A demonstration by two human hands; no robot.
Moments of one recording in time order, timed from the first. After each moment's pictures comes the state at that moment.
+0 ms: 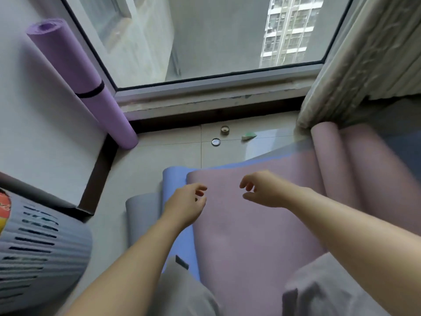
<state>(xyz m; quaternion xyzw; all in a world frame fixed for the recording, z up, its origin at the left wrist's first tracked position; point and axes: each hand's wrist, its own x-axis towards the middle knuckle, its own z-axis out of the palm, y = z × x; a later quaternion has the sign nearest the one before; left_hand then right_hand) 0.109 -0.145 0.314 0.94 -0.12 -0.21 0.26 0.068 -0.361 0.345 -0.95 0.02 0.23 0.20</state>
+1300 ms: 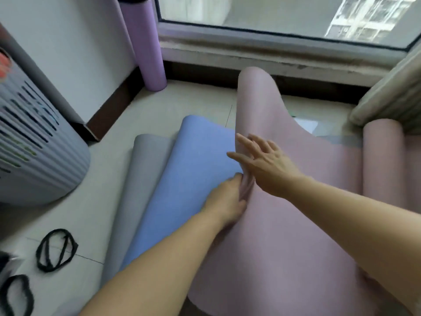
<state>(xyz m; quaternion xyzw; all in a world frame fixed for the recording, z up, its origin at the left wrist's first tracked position) 0.021 -0.170 0.145 0.93 -0.11 -0.21 0.30 0.059 -0.313 0.180 -0.96 -0.27 0.03 -0.08</state>
